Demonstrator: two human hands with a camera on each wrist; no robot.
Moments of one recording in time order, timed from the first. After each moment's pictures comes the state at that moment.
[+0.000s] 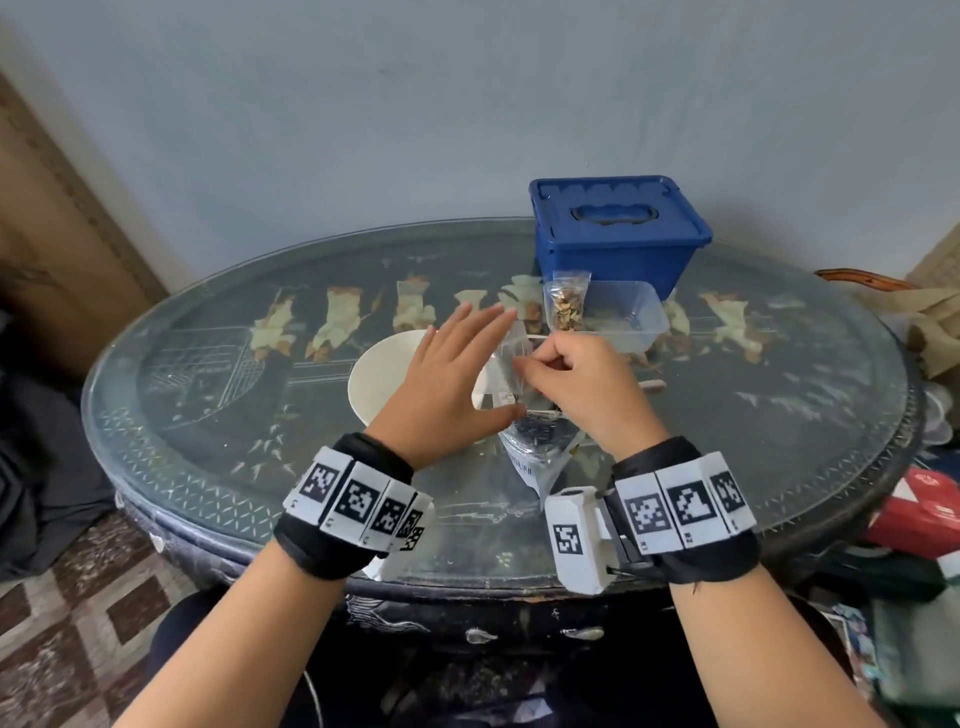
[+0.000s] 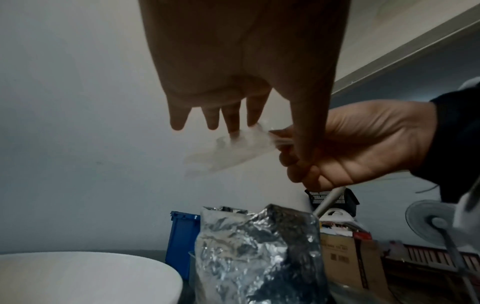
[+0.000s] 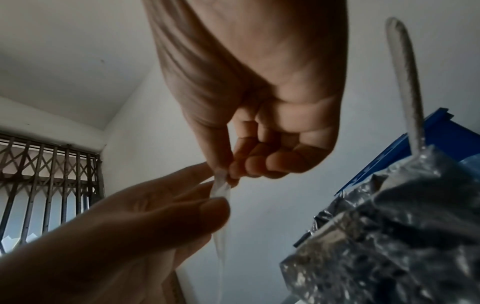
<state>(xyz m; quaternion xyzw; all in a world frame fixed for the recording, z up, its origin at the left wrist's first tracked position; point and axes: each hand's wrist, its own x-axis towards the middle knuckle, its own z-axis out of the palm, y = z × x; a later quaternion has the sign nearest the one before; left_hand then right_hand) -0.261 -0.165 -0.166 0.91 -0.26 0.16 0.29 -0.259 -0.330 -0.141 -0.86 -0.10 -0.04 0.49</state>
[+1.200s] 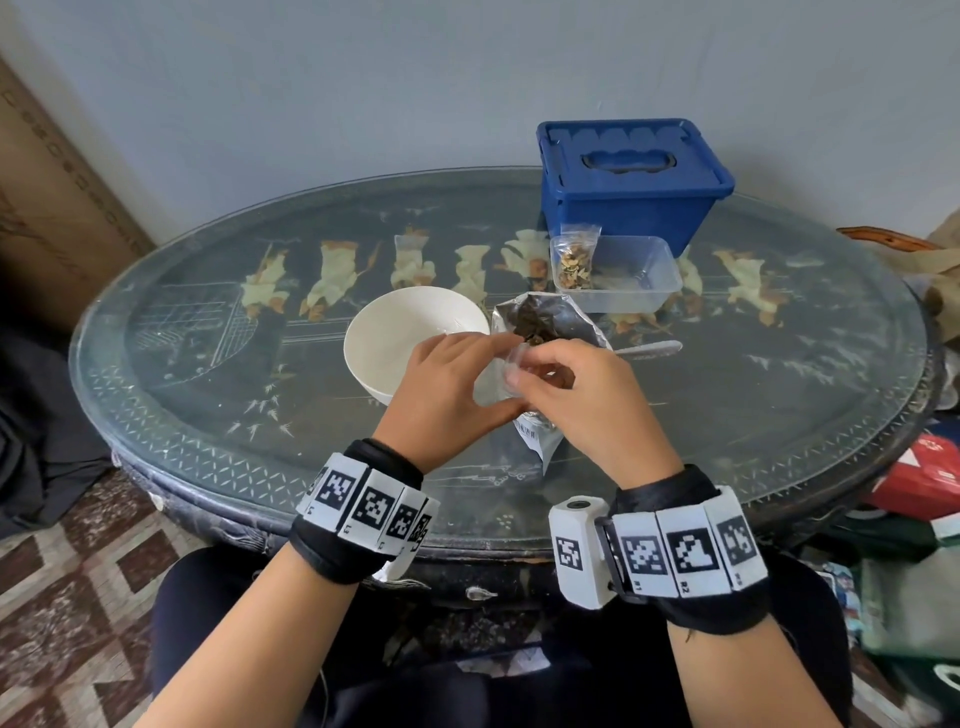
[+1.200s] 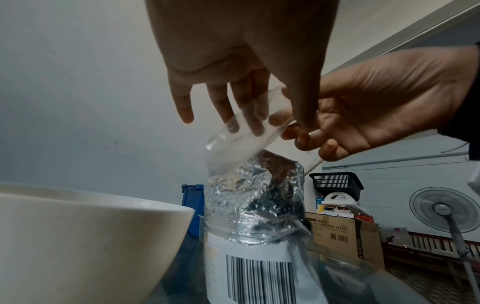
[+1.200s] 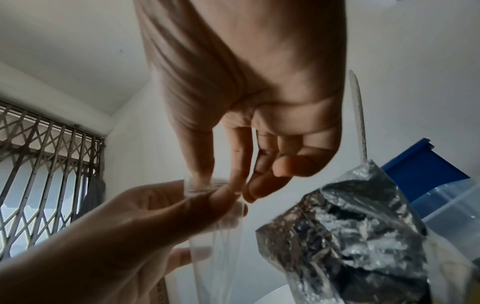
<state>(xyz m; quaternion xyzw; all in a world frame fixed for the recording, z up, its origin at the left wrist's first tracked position) -0.282 -0.171 -0.194 0.90 -0.23 0.18 0.31 -0.294 -0.327 -0.160 -0.87 -0.10 -0.04 0.48</state>
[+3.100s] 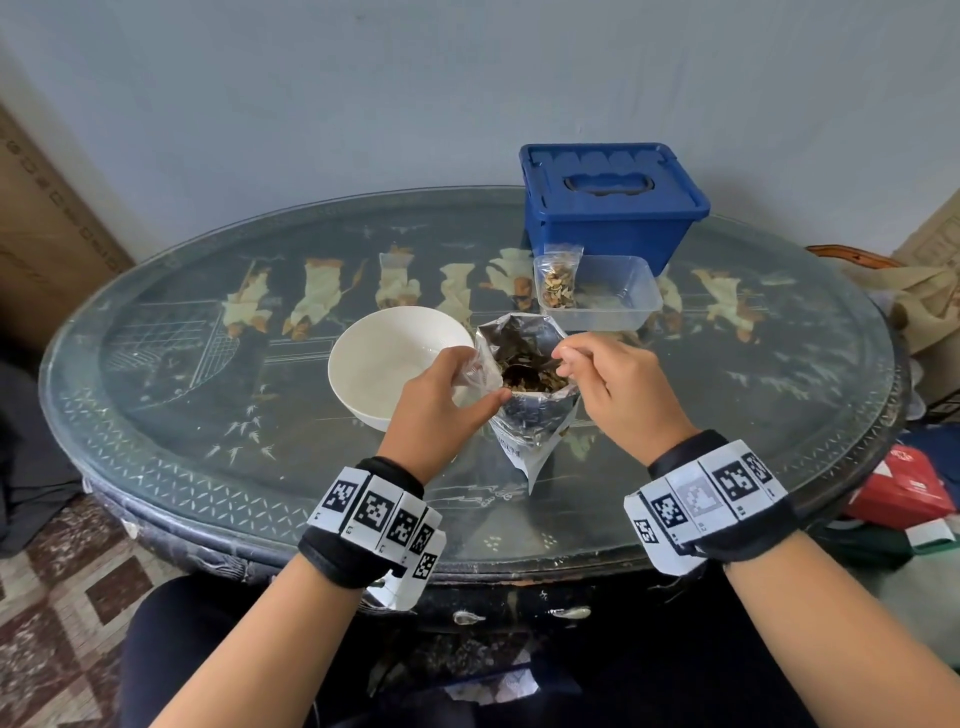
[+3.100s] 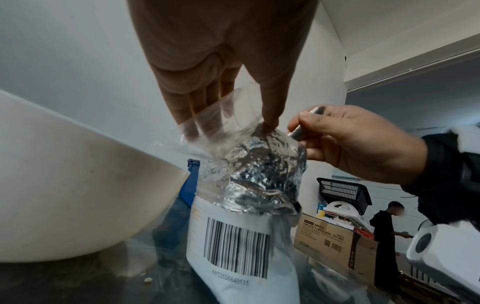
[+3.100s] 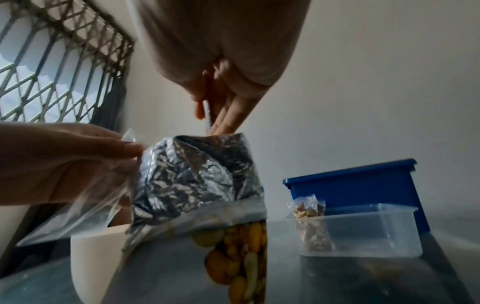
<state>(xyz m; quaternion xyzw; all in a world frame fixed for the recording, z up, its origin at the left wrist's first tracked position) -0.267 -0.181 -0.209 0.89 -0.05 0.10 0.45 -0.246 -0.375 -0.188 -0.87 -0.27 -0.24 0.35</state>
